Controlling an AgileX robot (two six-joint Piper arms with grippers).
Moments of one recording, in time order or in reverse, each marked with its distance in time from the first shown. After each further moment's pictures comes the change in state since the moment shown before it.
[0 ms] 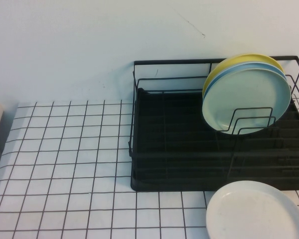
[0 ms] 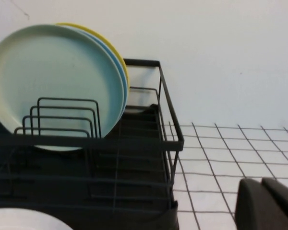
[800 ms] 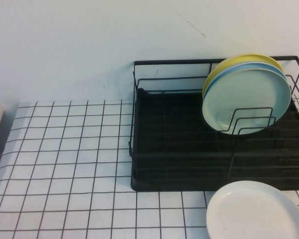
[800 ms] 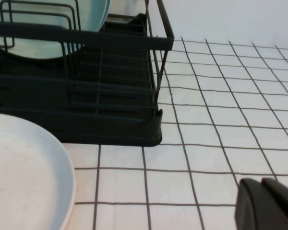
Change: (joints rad) right arm -0.079 -0.124 -0.005 -0.148 0.370 0.091; left arm 0.000 0.000 0.000 0.000 0.000 -0.005
